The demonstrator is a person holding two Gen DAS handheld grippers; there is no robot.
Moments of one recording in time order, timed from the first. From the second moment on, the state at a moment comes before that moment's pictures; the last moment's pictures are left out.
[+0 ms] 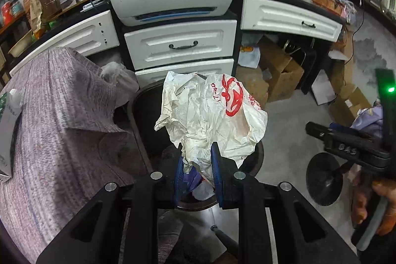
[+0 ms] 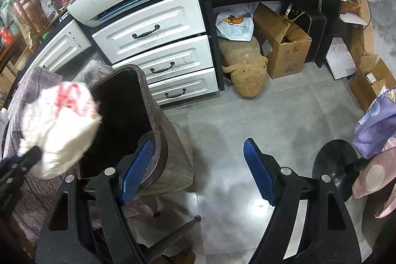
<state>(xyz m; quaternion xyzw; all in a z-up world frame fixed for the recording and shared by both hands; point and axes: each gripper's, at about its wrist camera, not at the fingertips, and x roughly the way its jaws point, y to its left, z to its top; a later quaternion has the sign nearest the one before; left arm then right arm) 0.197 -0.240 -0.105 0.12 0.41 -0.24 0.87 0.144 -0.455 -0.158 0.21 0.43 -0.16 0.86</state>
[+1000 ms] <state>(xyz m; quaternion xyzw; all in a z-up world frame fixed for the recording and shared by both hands) 0.186 -0.250 -0.110 0.13 0.41 -0.25 0.86 0.142 -0.452 -0.148 0.21 0.42 -0.17 0.87</state>
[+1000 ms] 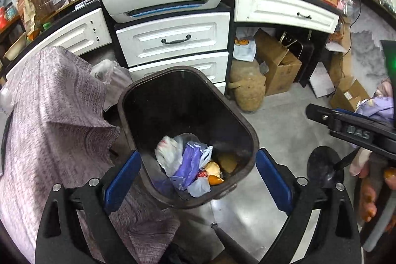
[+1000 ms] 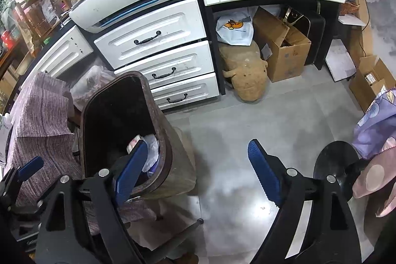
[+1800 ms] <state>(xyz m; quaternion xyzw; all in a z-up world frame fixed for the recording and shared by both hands) 0.145 -0.101 -0.014 0.07 0.32 -0.19 0.93 0.176 -0.308 -0.067 0.10 0.38 0.00 0.92</state>
